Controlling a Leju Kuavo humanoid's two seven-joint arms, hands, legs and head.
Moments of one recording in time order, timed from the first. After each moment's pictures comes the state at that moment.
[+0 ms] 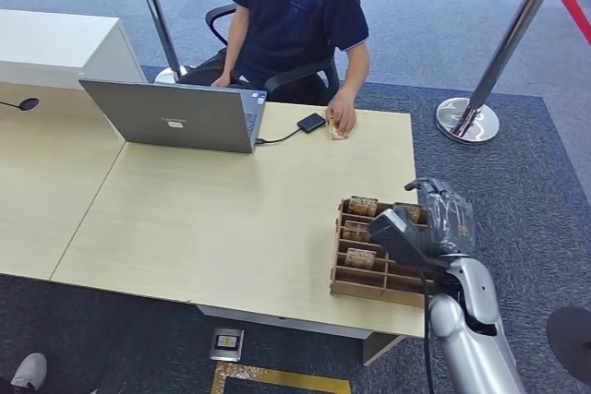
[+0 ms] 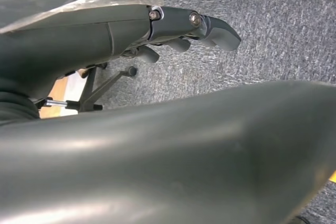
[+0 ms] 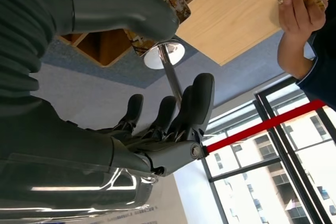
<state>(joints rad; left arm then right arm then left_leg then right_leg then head) -0.09 -0.20 1.18 -0.20 -1.22 0.07 -0.01 -0.28 0.01 0.29 -0.96 1.10 -0.32 -0.23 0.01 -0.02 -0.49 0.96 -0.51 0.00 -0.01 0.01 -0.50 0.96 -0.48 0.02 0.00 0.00</state>
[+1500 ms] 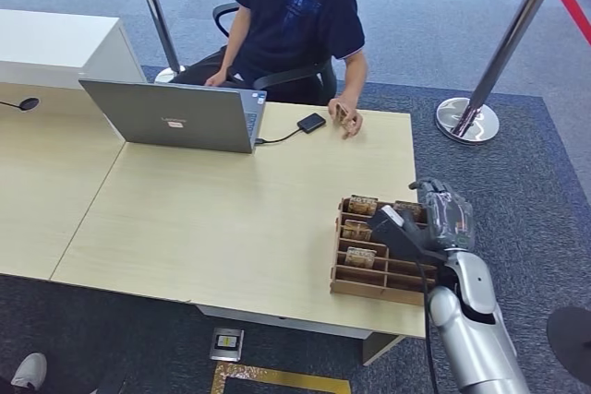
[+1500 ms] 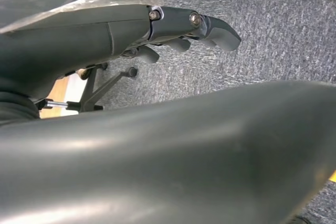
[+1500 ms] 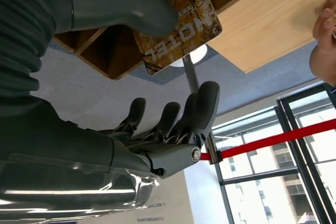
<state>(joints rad) -0.09 -0.20 1.18 -0.20 -1.22 0.07 -0.01 -0.36 0.00 0.28 -0.79 1.17 -0.34 -0.20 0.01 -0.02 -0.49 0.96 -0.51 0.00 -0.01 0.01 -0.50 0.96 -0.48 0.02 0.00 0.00</state>
